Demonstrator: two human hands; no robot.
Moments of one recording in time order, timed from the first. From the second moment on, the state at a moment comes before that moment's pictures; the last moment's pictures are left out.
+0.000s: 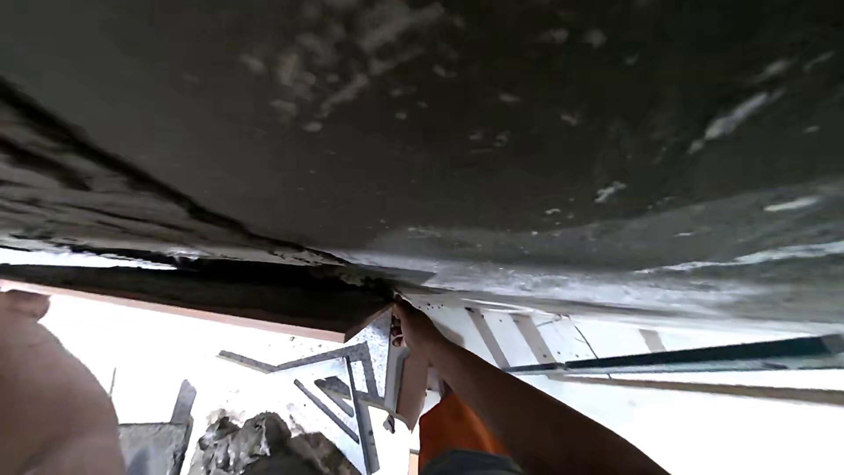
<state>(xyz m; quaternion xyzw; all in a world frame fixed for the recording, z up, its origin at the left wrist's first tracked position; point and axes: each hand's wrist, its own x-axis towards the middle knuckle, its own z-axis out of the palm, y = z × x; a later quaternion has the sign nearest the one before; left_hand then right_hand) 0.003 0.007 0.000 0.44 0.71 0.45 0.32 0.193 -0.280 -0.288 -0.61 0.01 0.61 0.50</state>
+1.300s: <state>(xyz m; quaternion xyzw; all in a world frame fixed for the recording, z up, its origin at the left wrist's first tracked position) -0.087 0.135 -0.077 0.45 0.61 0.48 0.44 0.195 -0.285 -0.287 -0.61 0.03 0.60 0.52</state>
